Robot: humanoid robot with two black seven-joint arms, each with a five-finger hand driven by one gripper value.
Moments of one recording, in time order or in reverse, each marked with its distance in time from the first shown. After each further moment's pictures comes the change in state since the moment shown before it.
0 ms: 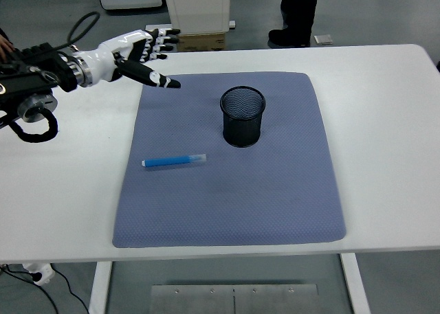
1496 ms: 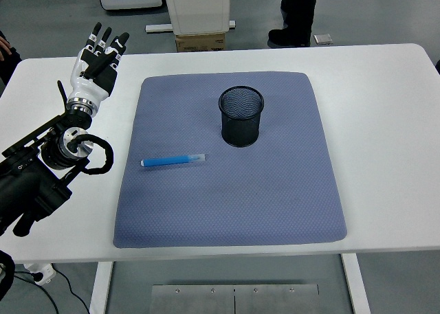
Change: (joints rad) left arm 0.729 -0.250 -1.347 0.327 -0.183 0.013 -0.005; right arm 0.000 0.000 0.000 0.001 0.000 0.000 0.000
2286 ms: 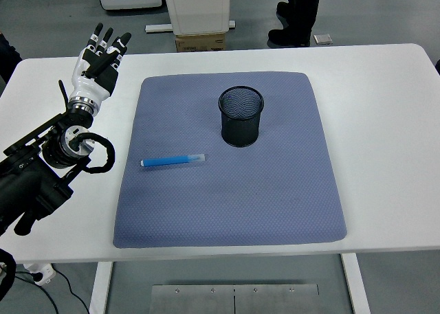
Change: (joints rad) left arm -0.003 -0.005 0.000 -0.003 -0.003 0.059 0.016; right arm 0.000 0.000 0.000 -0.001 0.000 0.000 0.000
